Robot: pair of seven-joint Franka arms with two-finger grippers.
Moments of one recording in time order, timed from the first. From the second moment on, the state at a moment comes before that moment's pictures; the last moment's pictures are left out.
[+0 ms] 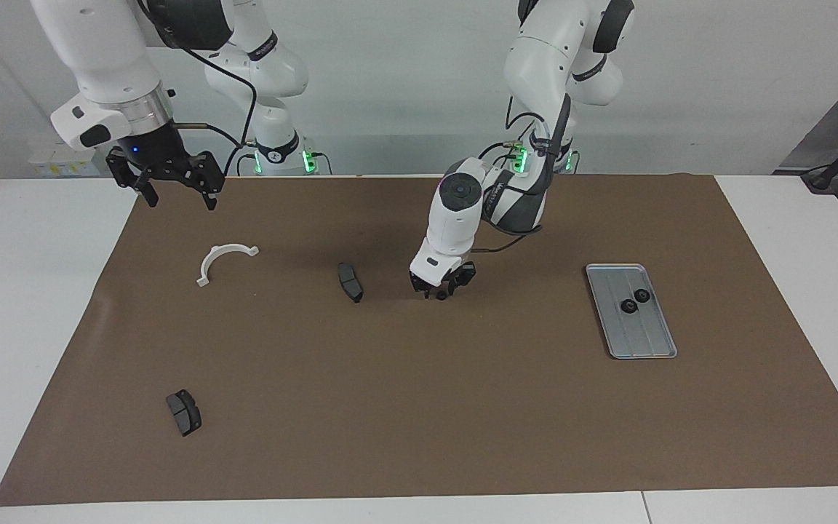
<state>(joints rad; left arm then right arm) -0.60 0.43 -0.07 -1.81 -0.05 2.25 -0.71 -0.06 -0.01 0.09 -1.58 -0.05 1.59 0.10</state>
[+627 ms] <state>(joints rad) -0.59 0.43 -0.07 -1.83 -0.05 2.25 -0.71 -0.06 0.00 0.09 -1.58 -0.05 1.54 0.15</state>
